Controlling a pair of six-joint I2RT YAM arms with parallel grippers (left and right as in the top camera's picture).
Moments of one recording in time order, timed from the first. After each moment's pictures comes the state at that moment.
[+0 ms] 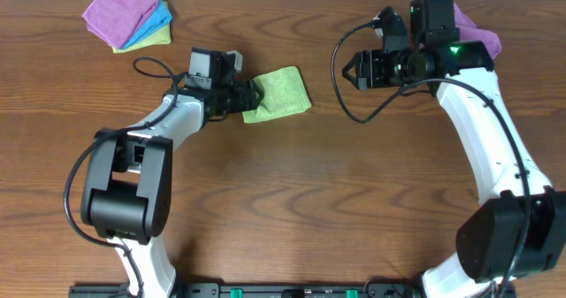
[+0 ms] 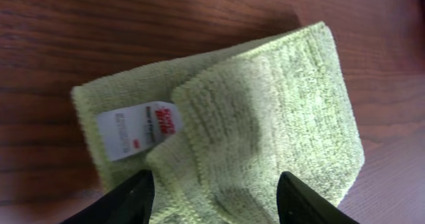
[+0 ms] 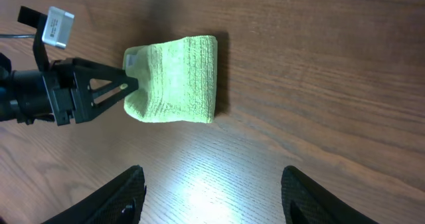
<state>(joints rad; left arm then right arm) -0.20 1.97 1.17 -0.15 0.45 -0.36 0.13 1.76 1.57 -0.85 -0.44 0.07</state>
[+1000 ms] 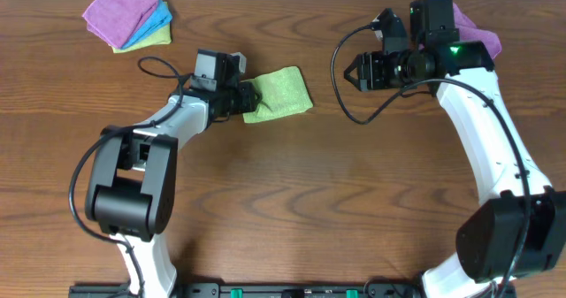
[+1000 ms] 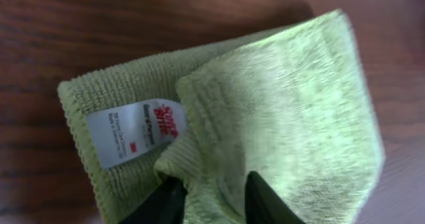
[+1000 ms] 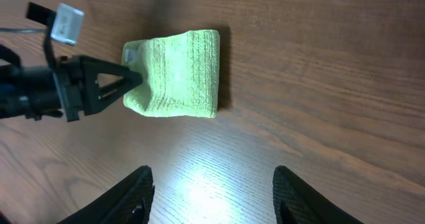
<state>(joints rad) -0.22 2.01 1.17 -0.14 0.41 -0.36 0.13 1.76 1.57 -0.87 -0.44 0.05</state>
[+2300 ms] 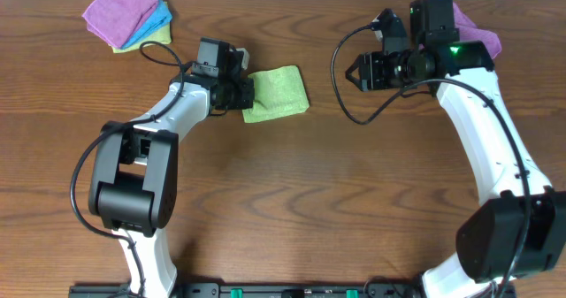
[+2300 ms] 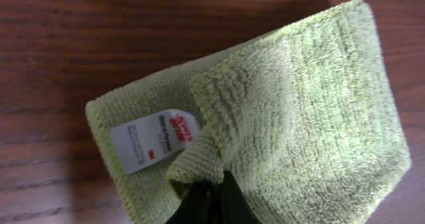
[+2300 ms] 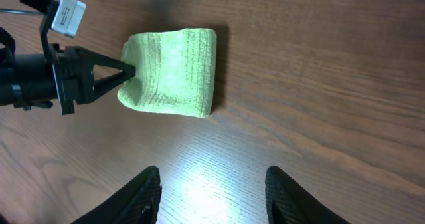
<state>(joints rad) -0.22 2.03 1.30 -0.34 0.35 -0.22 0.13 1.76 1.57 -0.87 -0.44 0.05</state>
